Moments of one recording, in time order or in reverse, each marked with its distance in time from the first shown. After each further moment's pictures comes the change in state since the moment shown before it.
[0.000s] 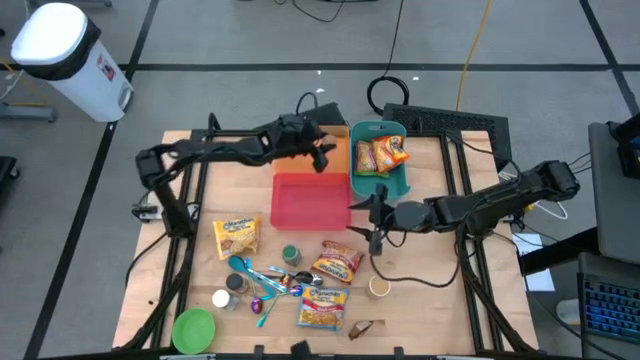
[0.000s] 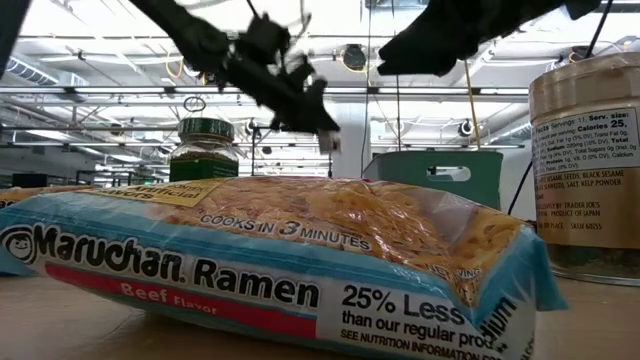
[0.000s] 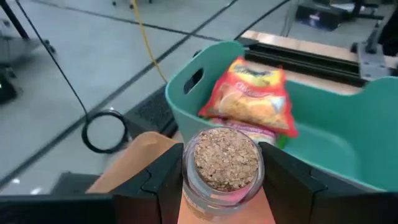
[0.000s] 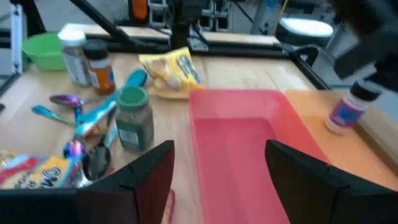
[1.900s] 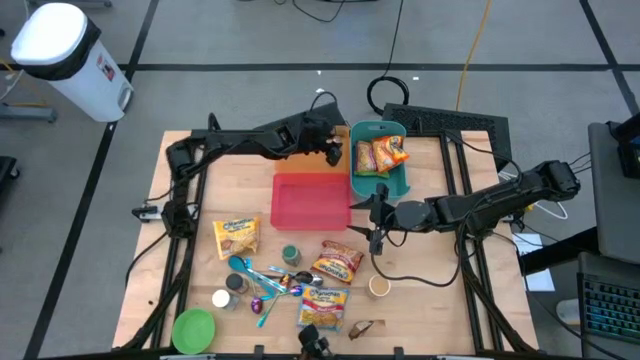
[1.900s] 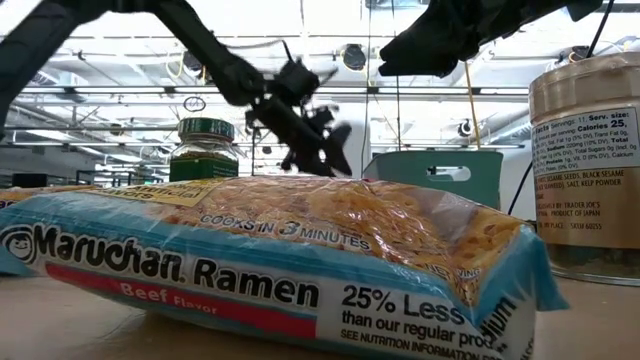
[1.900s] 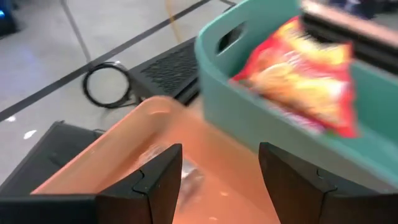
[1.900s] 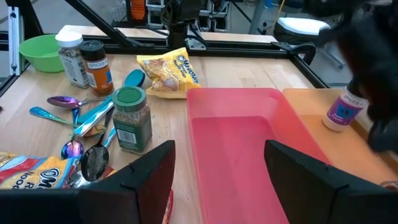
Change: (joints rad) left arm 0.042 0.243 0.195 -0.103 -0.031 -0.157; right arm -0.005 -0.005 -0.007 0.003 0.001 0.003
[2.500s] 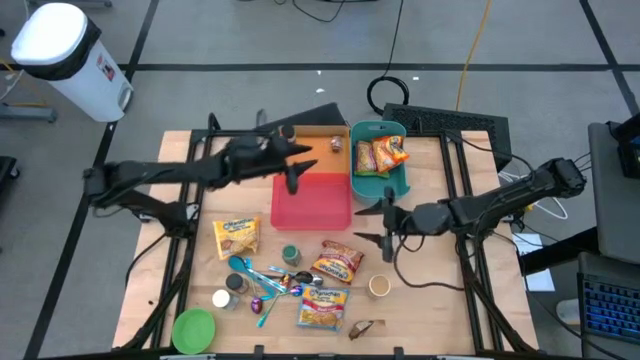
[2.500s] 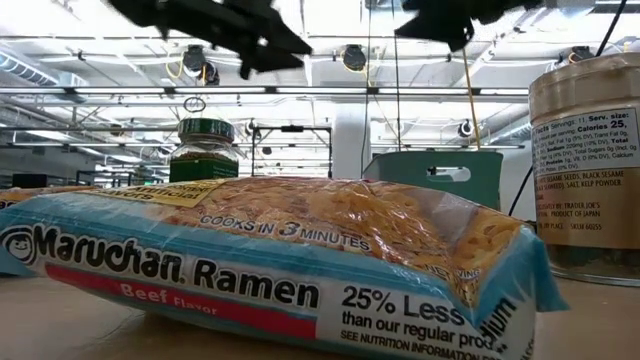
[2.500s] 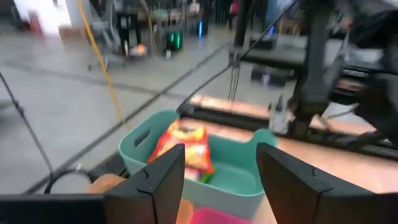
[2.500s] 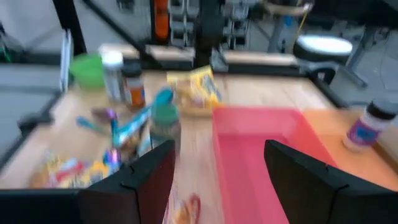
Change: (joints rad) left arm -0.233 -0.696 -0.468 0.174 -0.029 0.110; right arm 0.086 -0.104 0.000 0.004 -0.003 0.000
